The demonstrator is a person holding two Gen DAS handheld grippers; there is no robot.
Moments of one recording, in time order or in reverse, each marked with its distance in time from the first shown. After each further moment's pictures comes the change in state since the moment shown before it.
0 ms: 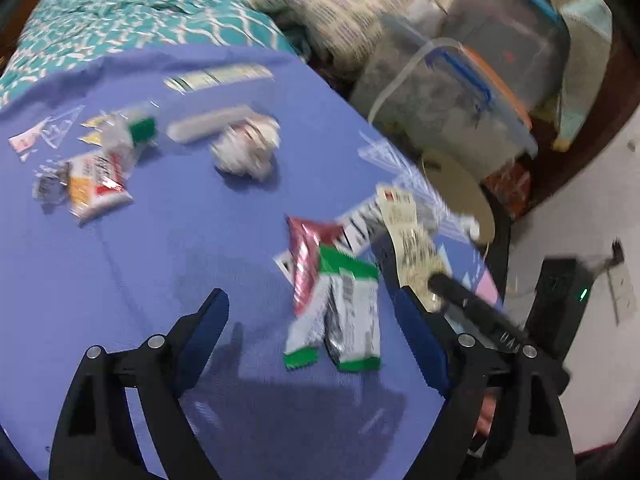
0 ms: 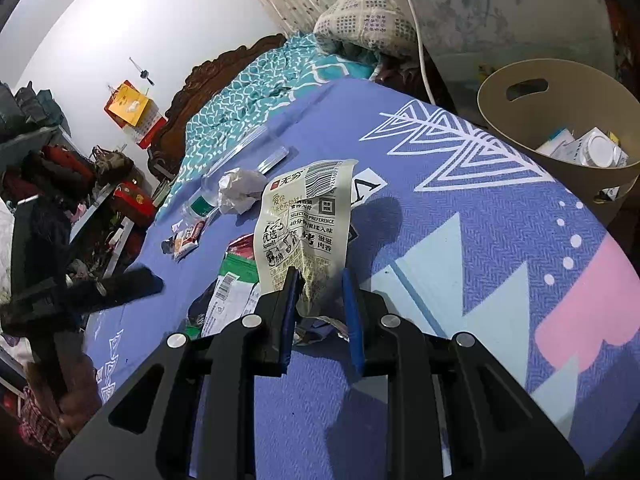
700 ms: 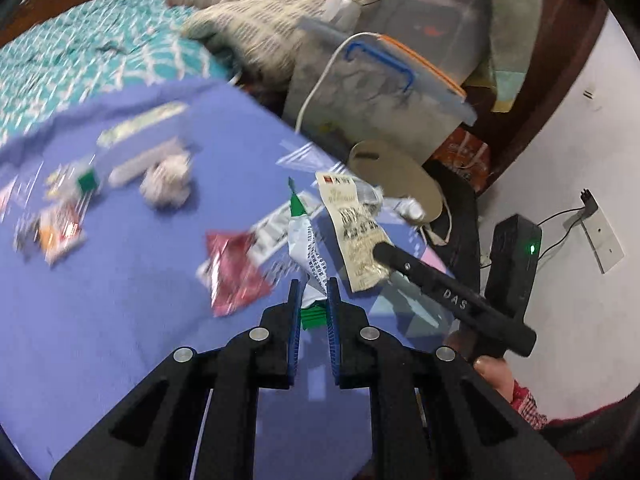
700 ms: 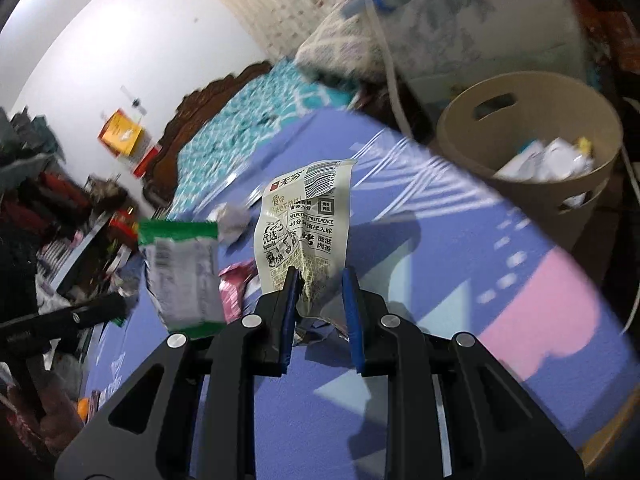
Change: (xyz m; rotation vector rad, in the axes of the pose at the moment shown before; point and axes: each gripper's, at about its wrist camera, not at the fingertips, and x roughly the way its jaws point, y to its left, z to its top) left arm -0.036 -0.061 0.001 0.187 -0.064 -0.089; right arm -0.039 -0.034 0.016 0.070 -0.122 -0.045
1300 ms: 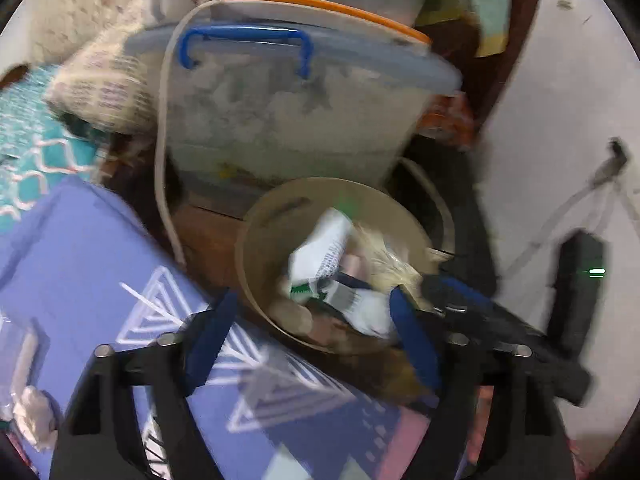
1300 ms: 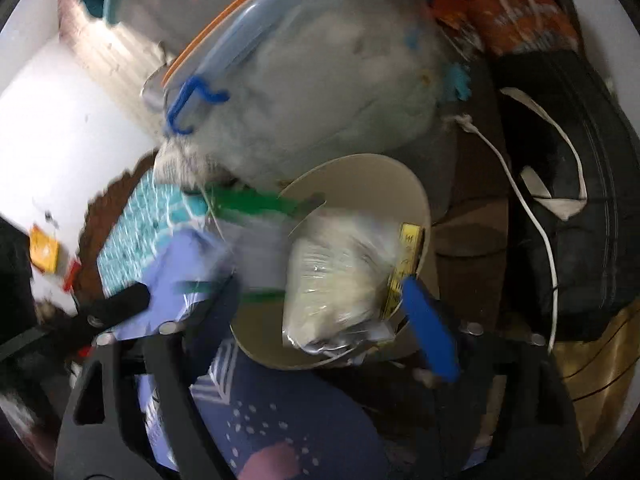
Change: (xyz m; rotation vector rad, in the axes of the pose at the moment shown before) left arm 0.208 -0.136 0.137 0.304 0.050 0.039; right arm -0.042 -0.161 0.091 0.308 -0.226 -0.274
